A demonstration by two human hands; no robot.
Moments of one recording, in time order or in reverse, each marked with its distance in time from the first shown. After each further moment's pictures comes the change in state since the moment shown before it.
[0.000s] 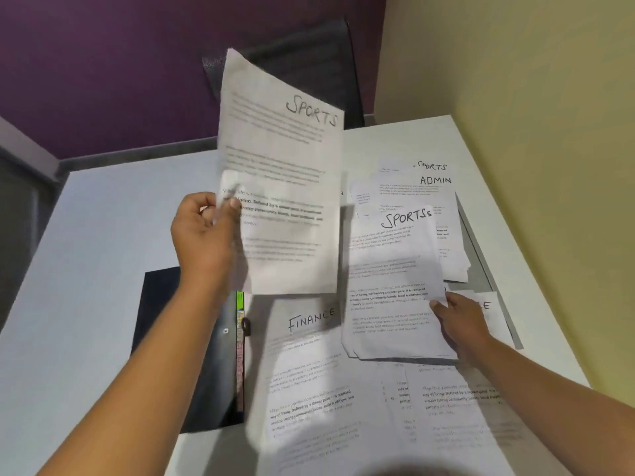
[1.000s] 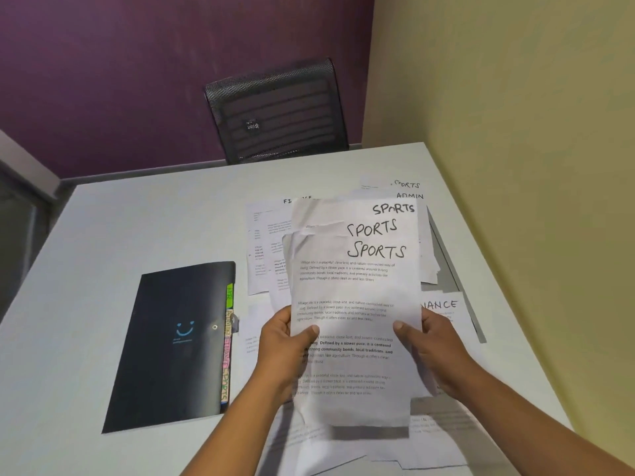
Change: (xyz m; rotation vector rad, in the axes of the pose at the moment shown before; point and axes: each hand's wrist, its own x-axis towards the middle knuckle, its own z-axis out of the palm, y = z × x) left_hand -0.158 -0.080 0.007 -0.055 -0.329 -0.563; right_hand -0.122 -0.025 -0.018 0.277 -0.333 -0.110
